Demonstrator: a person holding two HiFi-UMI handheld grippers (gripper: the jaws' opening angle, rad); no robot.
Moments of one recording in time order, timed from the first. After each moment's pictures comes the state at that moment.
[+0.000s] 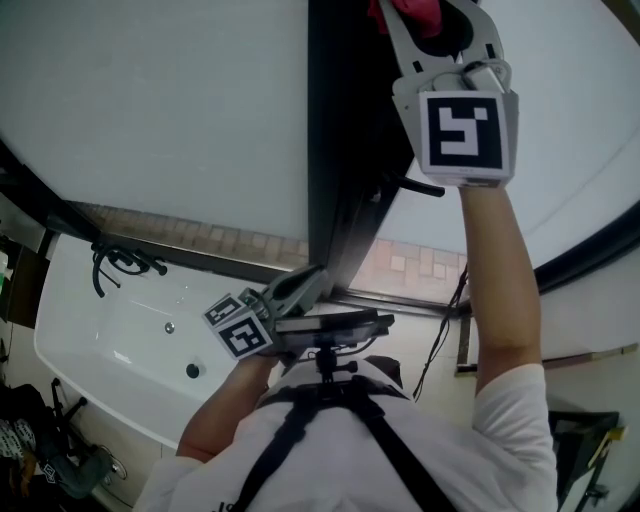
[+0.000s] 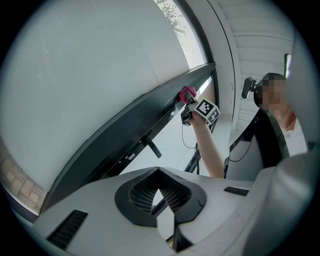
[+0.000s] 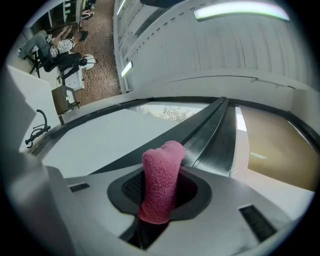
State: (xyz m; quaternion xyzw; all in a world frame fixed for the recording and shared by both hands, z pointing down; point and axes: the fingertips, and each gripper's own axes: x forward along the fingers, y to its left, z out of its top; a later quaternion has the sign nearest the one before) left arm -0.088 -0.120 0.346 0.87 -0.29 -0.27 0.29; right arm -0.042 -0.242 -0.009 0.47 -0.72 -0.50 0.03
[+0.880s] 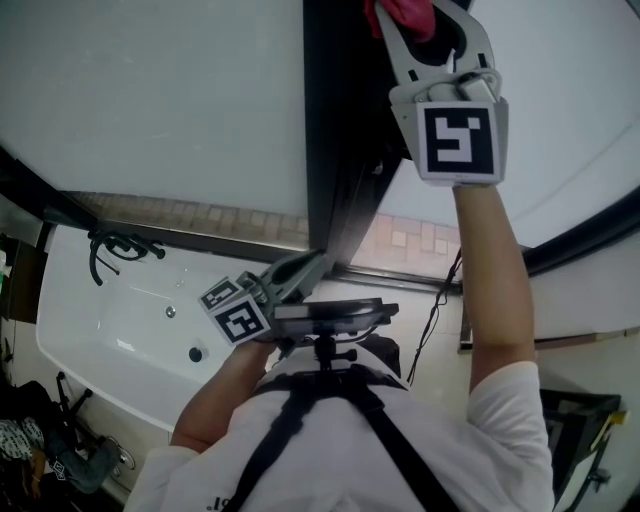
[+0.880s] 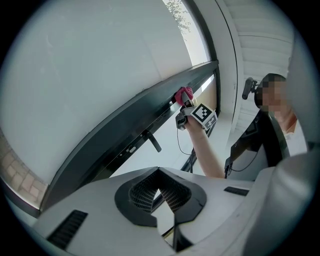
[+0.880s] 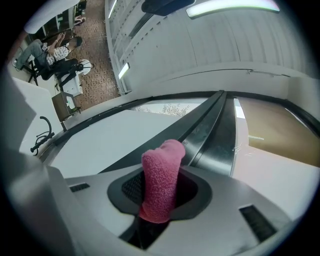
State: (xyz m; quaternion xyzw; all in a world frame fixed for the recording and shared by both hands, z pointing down) left arm -0.087 -0.110 0.357 0.87 -0.27 -0.26 0.31; right arm -0.038 -0.243 0.046 0.47 -0.75 -0.47 0.02
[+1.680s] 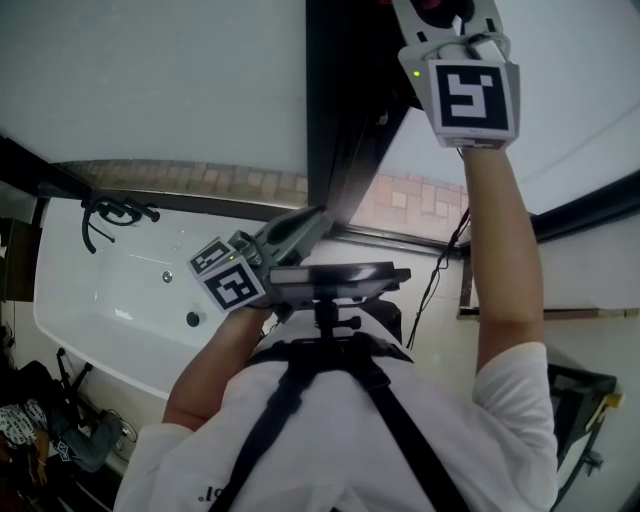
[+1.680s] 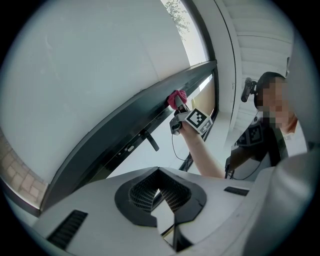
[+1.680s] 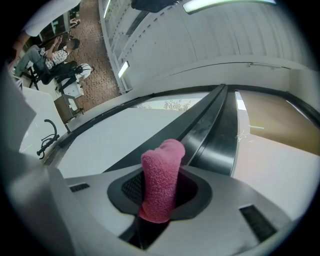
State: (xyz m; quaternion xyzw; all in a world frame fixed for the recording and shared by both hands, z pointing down) left arm -0.089 -0.108 0.351 0.87 -0.27 -0.26 0.31; right arm -0.038 -0.256 0.076 0.46 -0.77 -0.45 0.03
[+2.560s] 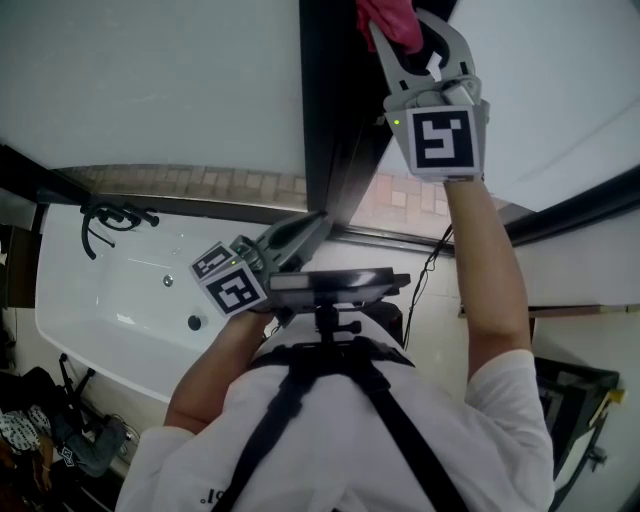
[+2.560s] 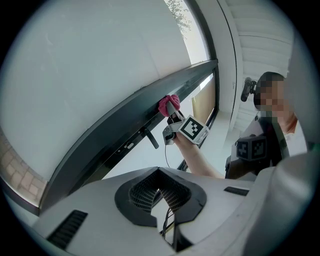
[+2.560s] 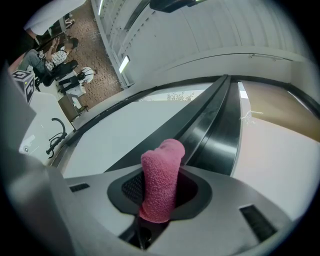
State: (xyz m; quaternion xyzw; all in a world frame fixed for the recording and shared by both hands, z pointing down) left arm -0.085 -0.109 0.356 0.87 -0.26 -0.25 0.32; right arm -0.034 -0.260 0.149 0.46 -0.78 -0.41 0.08
